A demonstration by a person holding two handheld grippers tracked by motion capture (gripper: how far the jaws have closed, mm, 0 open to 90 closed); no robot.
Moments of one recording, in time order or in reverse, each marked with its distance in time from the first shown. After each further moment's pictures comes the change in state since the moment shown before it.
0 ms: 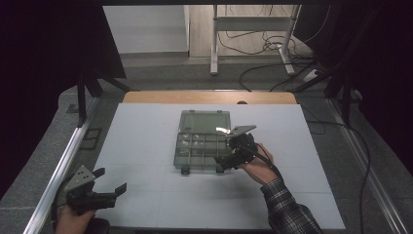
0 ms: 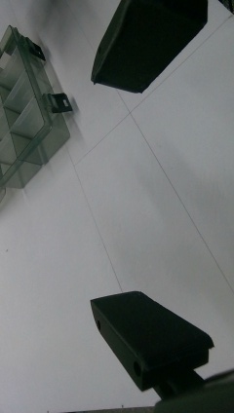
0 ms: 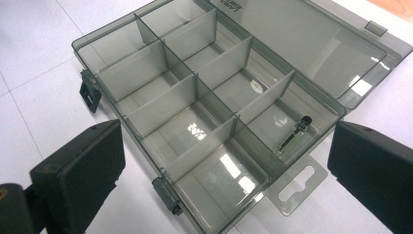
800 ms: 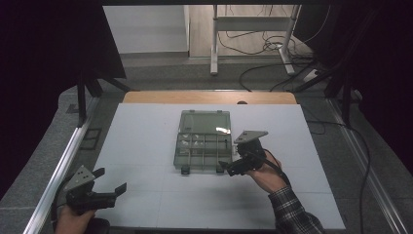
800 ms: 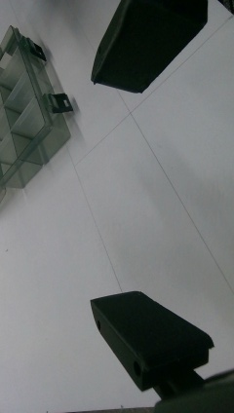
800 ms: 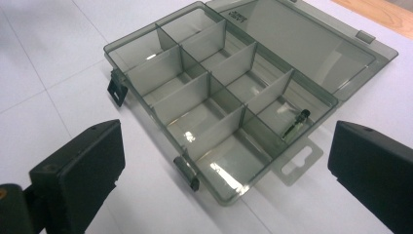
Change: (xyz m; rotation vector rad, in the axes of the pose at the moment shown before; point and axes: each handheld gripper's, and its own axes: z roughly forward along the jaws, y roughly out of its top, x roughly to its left) left arm 0.000 0.000 0.000 0.000 -0.001 -0.003; right arm 0.008 -0.014 -0.030 -0.062 0.014 0.000
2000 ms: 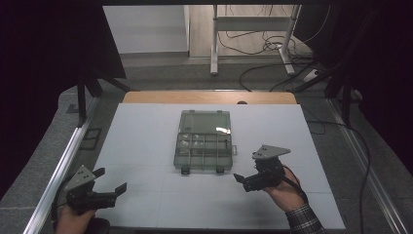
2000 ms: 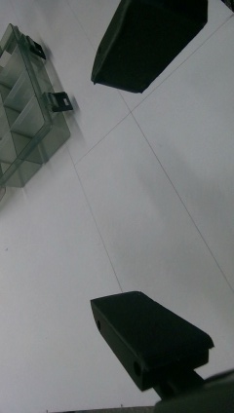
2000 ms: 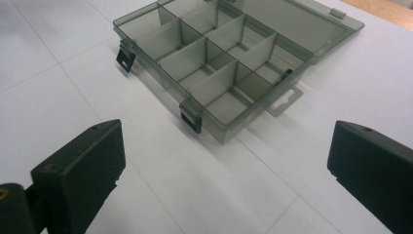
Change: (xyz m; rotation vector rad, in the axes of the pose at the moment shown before) left arm 0.000 0.000 0.001 0.001 0.003 -0.002; right arm 0.009 -0.042 -0.046 -0.036 -0.042 0.028
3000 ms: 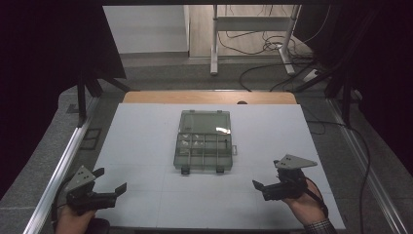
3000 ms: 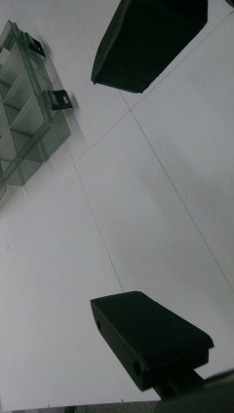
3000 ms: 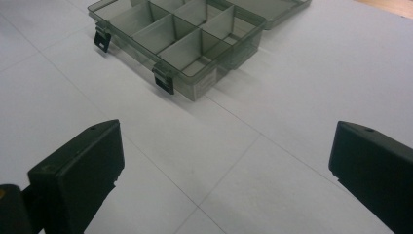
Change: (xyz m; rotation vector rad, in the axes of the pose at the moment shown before) left arm -0.002 0.000 -0.001 -0.002 0.015 0.008; right arm -0.012 -0.037 -0.042 -0.022 -0.076 0.077
